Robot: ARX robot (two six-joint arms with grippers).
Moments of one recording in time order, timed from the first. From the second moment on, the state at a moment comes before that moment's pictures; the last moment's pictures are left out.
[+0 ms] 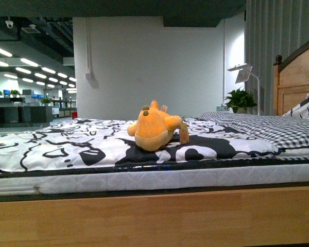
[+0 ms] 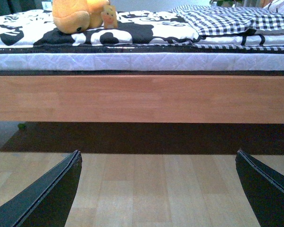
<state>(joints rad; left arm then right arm) 0.00 0.00 0.01 0.00 0.00 -0.01 0.00 0.00 0.01 0.00 0.00 0.00</state>
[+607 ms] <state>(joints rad) 0.00 0.00 0.01 0.00 0.00 -0.01 0.00 0.00 0.01 0.00 0.00 0.00</state>
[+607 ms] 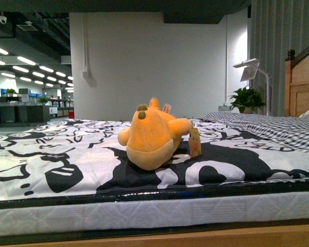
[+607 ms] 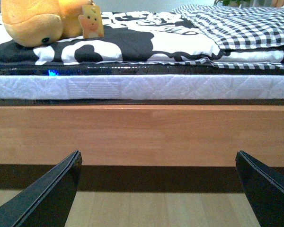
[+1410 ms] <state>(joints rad) 0.00 0.00 0.01 0.00 0.00 -0.01 -0.12 0.17 0.04 0.14 -0.33 0.12</state>
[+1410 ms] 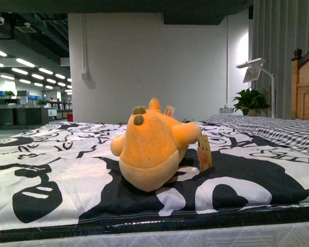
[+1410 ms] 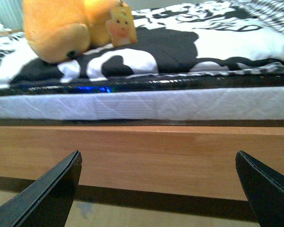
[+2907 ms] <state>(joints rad) 0.00 0.00 0.01 0.00 0.00 -0.01 0.59 1.82 1.51 0.29 0.33 -0.07</state>
